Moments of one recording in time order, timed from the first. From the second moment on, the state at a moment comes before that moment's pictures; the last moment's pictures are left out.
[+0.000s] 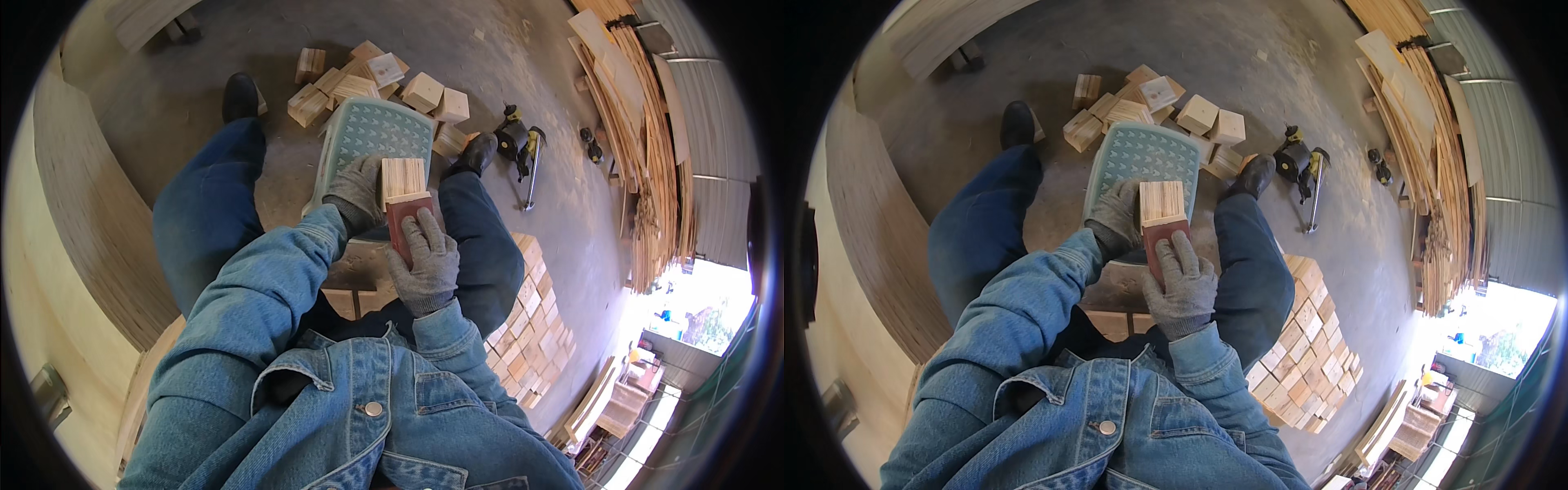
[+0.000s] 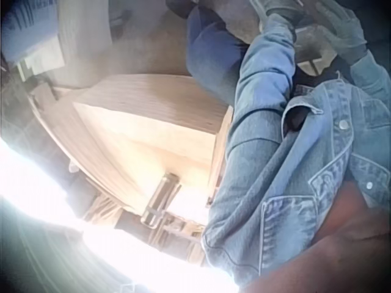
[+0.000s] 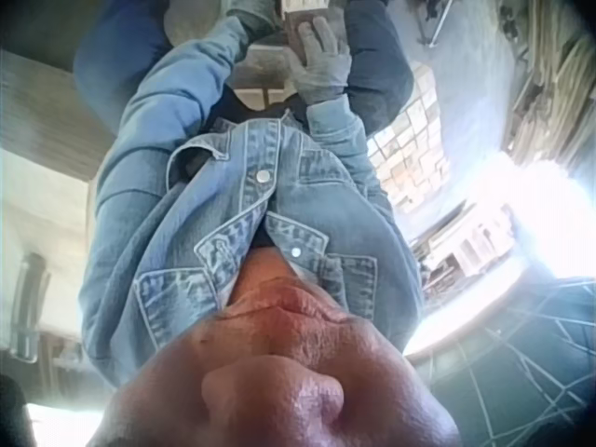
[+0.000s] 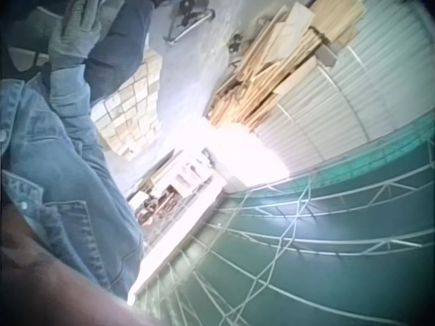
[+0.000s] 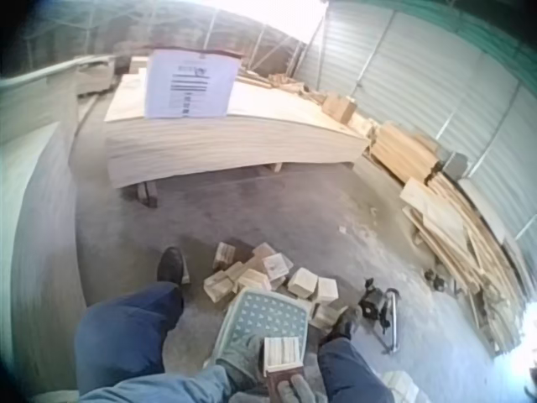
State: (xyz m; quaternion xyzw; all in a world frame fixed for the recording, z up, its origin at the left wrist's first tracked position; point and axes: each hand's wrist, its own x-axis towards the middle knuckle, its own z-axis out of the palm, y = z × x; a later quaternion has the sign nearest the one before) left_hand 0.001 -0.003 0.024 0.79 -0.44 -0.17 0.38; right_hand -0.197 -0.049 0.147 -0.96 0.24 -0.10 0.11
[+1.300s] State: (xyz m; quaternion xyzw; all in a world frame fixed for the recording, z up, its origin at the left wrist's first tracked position) left_hand 0.002 -0.001 0.019 0.77 -0.45 -0.18 0.41; right_hand -0.090 -0.144 0.148 -0.96 0.27 -0.06 0.10
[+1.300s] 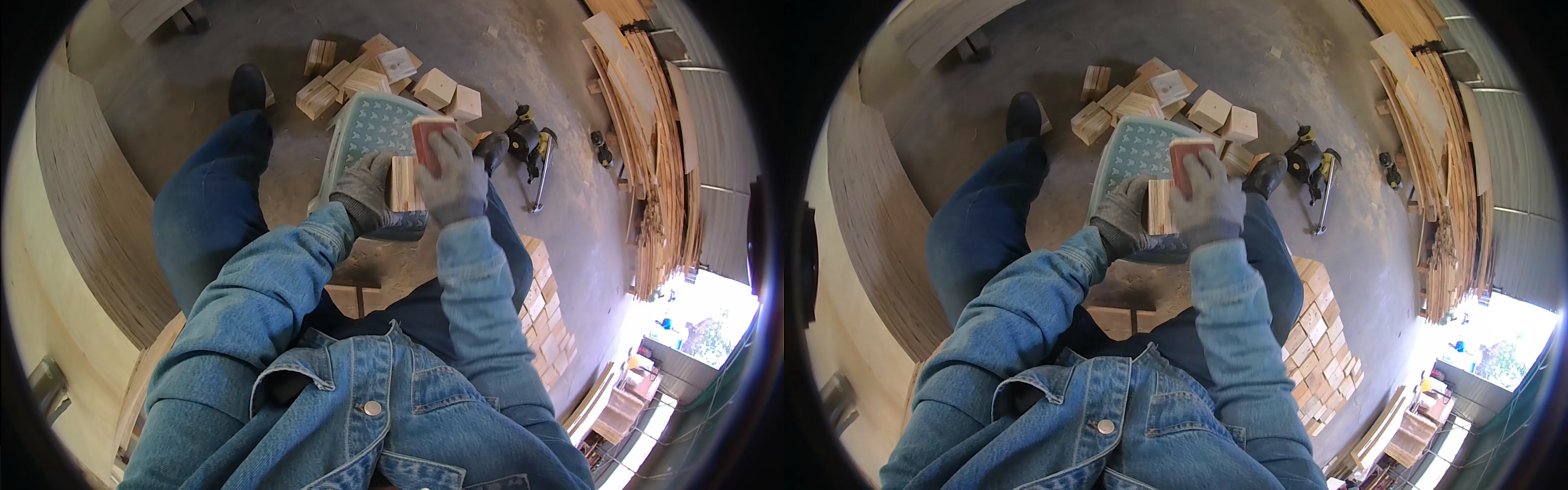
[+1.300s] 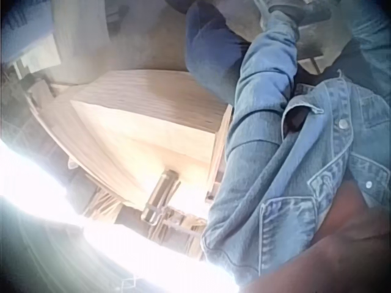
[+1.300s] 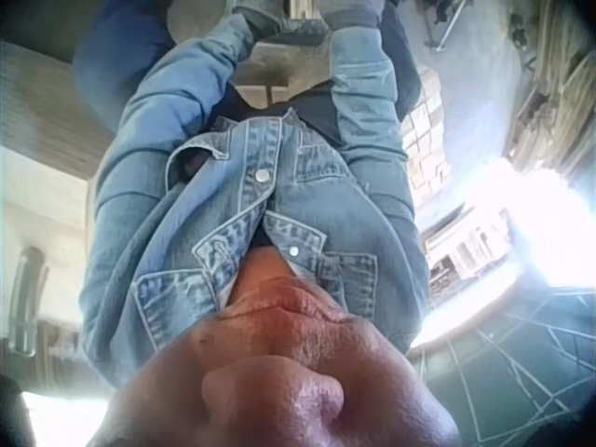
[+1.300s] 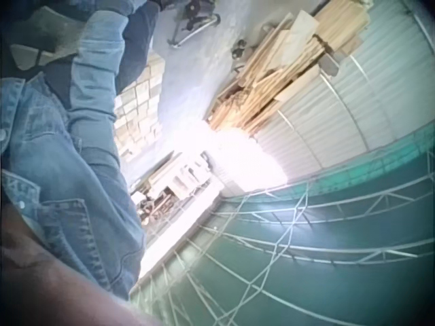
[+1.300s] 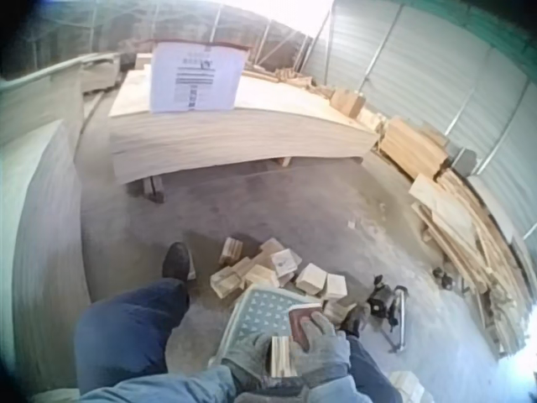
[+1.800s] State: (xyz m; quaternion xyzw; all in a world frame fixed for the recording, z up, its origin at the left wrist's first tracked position) left_hand 0.011 0.015 0.090 0.74 -0.37 -0.33 0.46; right_hand -0.207 -0.187 0.098 -0.76 0.43 -0.05 0.49
